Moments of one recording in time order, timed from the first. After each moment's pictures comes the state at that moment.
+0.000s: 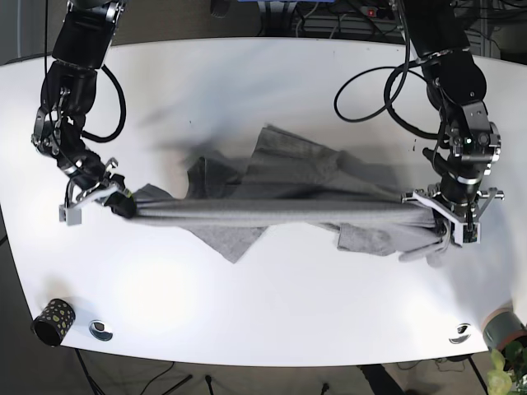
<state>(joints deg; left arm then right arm) -1.5 -5.9 -18.7 105.8 -3.9 -11.1 44.2 2.2 20.1 21.6 82.5 51.2 16.6 -48.2</state>
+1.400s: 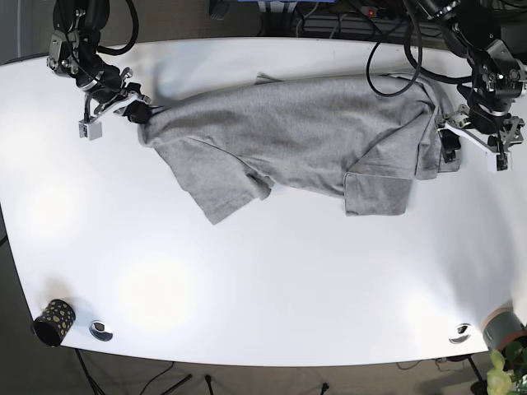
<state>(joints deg) 7.1 -3.1 -41.0 104.6 -10.5 -27.5 48.9 -21.6 18.4 21.7 93.6 50.8 16.3 -47.7</state>
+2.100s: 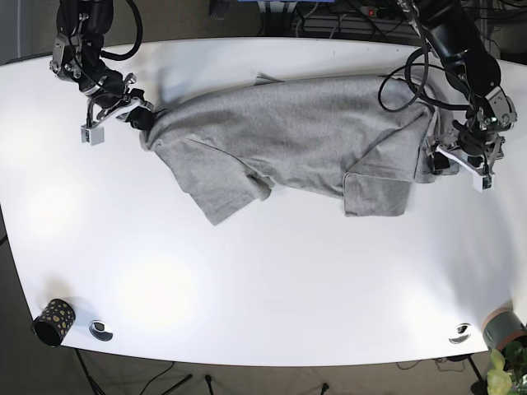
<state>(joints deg) -2.9 -7.9 -35.9 77.5 -7.2 -26.6 42.5 -20.2 17.0 21.8 93.6 50.6 16.1 -47.7</state>
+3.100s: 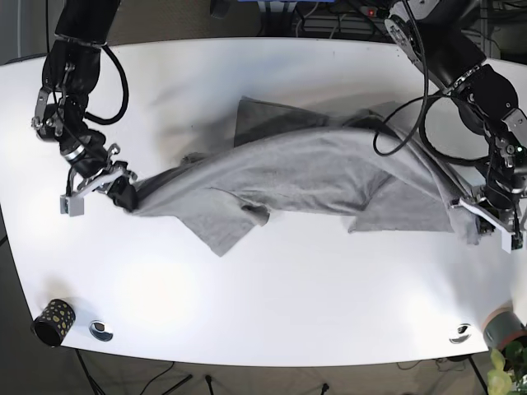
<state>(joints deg) -16.2 -5.9 -36.0 103.3 -6.7 -26.6 61.2 0.3 19.5 21.4 92.2 50.5 16.4 -48.1</state>
